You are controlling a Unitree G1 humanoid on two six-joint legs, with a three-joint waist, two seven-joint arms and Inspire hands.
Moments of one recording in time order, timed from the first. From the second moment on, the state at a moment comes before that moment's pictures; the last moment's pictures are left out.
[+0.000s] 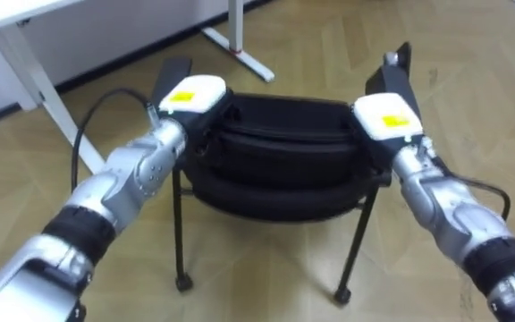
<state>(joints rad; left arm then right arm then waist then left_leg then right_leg) -0.64 0.40 -0.48 0.75 0.67 -0.20 0.02 -0.50 -0.45 0.45 0.79 -0.89 -0.11 -0.25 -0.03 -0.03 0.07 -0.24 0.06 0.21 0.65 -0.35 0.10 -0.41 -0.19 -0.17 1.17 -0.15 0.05</state>
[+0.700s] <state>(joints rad) -0.66 0.38 -0.47 0.81 0.67 -0.20 0.08 -0.55 -0.43 0.46 0.81 -0.91 -0.10 -0.24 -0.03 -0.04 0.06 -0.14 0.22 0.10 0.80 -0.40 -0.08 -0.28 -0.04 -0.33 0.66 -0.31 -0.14</state>
